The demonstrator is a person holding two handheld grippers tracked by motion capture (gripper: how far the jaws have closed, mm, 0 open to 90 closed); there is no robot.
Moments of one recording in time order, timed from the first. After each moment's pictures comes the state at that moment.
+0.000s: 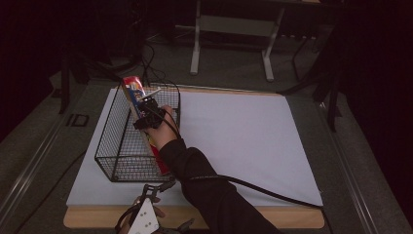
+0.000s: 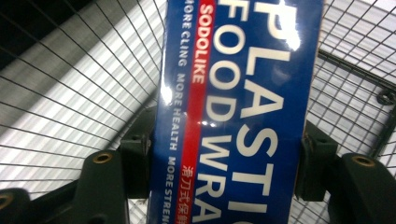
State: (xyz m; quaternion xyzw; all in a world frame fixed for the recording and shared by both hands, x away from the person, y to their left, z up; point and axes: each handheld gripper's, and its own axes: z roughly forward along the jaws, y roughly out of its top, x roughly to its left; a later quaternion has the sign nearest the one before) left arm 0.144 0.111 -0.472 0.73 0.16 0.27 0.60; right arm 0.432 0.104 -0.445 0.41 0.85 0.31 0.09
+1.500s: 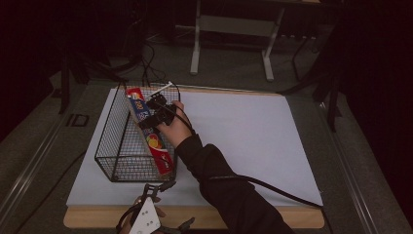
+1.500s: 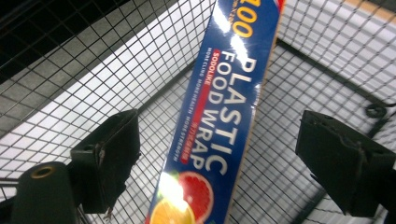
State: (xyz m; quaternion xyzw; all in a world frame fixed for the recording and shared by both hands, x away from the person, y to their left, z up) left arm 0.146 0.109 -0.474 0.74 0.16 0.27 0.60; right arm 0.429 0.068 -0.417 0.35 0.87 0.34 0.06
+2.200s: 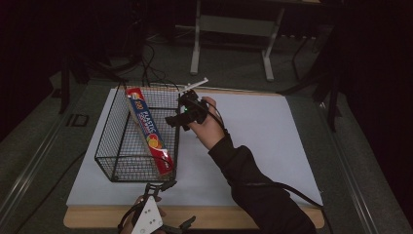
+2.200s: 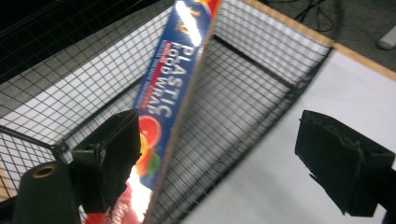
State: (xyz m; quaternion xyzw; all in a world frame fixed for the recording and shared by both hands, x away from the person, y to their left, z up) left arm 0.149 0.106 -0.477 0.75 0.17 0.27 0.59; right arm 0.415 -0.024 -0.379 0.34 0.86 0.38 0.09
